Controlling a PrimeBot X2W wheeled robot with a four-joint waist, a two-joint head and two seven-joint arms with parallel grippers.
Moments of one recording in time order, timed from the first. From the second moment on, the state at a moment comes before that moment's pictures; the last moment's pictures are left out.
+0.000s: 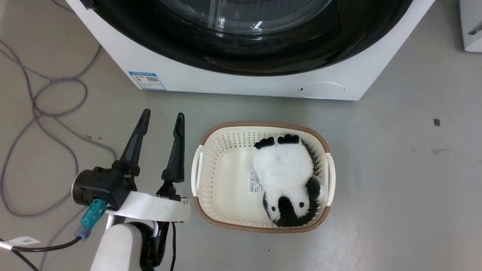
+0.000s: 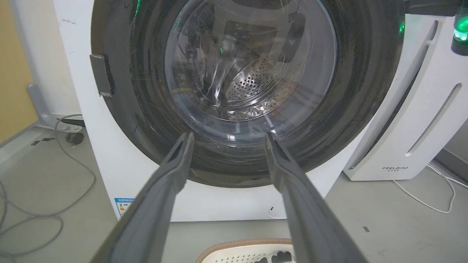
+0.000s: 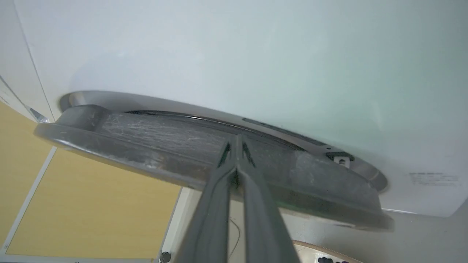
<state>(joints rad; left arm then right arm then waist) -0.23 0.05 -0.09 -0.01 -0.20 -0.11 -0.23 -1.60 -0.34 0.70 1.15 1.56 0.13 0.45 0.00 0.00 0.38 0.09</state>
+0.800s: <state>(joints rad) -0.25 0.05 -0.12 0.03 -0.21 -0.13 -0.26 -1.61 -0.37 0.81 1.14 1.76 0.13 0.76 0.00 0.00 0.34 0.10</state>
